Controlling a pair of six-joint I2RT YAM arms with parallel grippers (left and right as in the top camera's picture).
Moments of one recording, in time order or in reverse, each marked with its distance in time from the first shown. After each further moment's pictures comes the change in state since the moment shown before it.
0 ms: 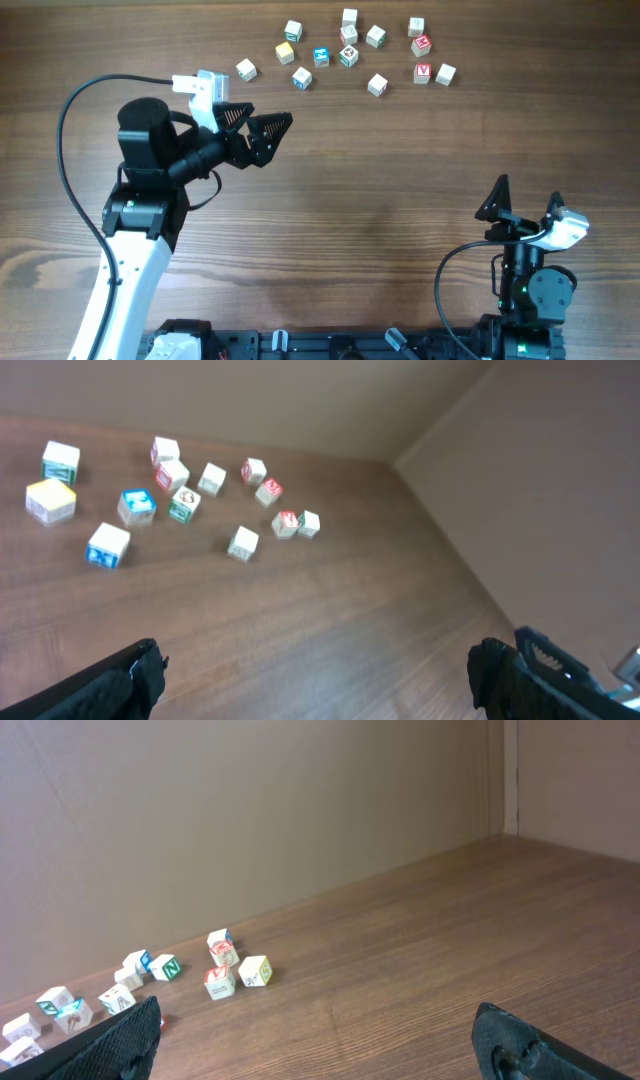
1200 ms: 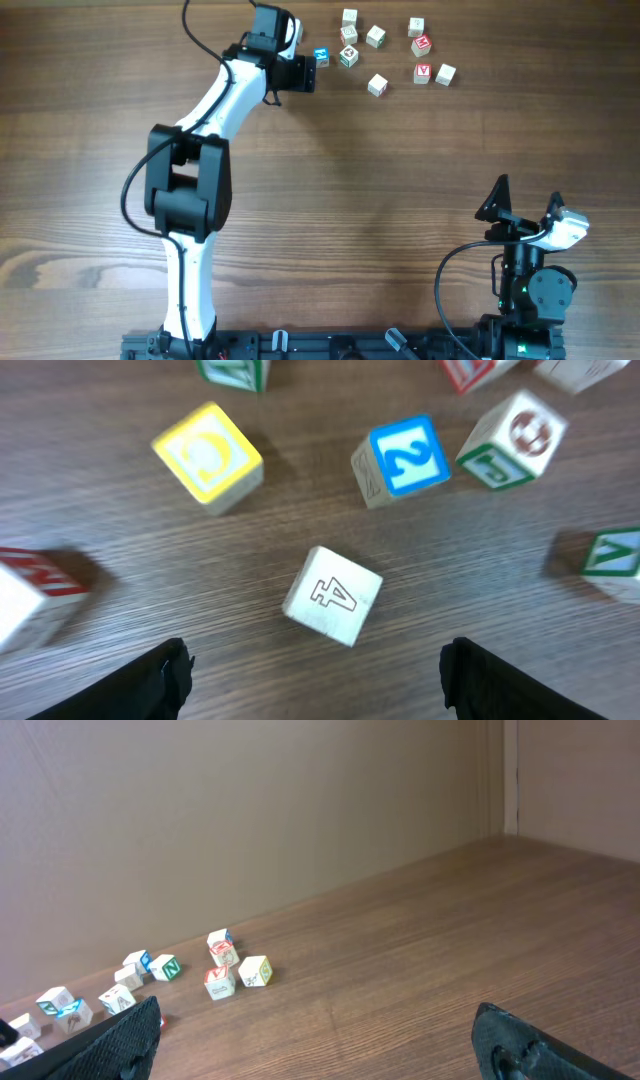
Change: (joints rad) left arm -0.205 1.147 0.956 -0.420 -0.622 0.211; right arm 0.000 -0.001 0.000 0.000 0.000 0.000
